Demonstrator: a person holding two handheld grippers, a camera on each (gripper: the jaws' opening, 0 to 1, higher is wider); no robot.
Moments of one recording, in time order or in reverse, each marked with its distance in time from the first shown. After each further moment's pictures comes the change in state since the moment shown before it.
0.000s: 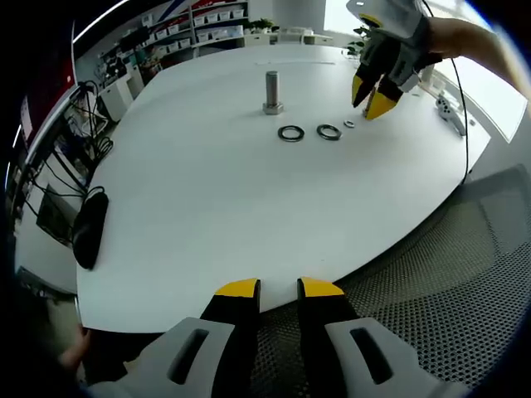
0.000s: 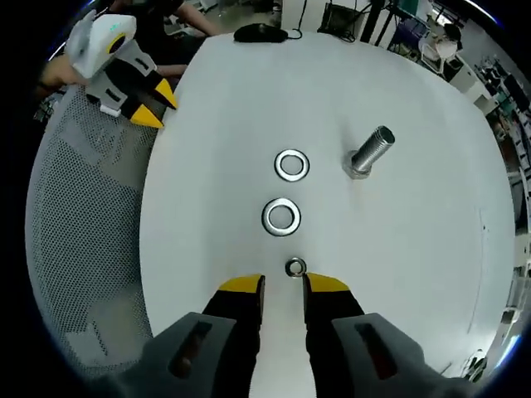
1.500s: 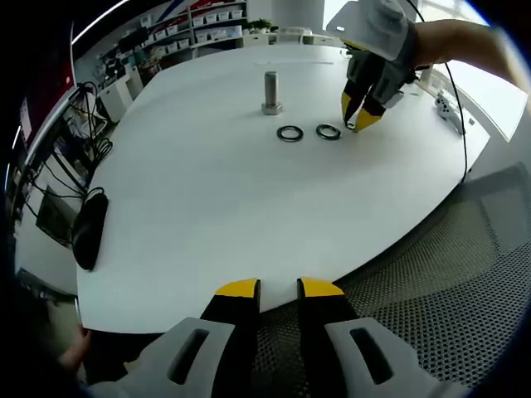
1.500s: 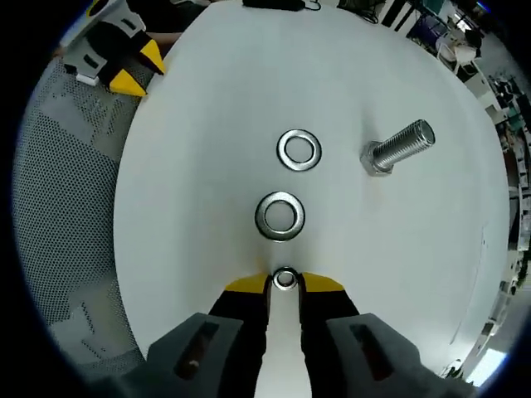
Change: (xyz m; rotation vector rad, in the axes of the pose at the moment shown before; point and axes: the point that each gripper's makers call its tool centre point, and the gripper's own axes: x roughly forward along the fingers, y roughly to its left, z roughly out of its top) left arm -0.001 0.000 0.000 0.005 -0.001 -0.002; right arm 0.025 -0.004 -0.005 -0.090 0.117 -0.068
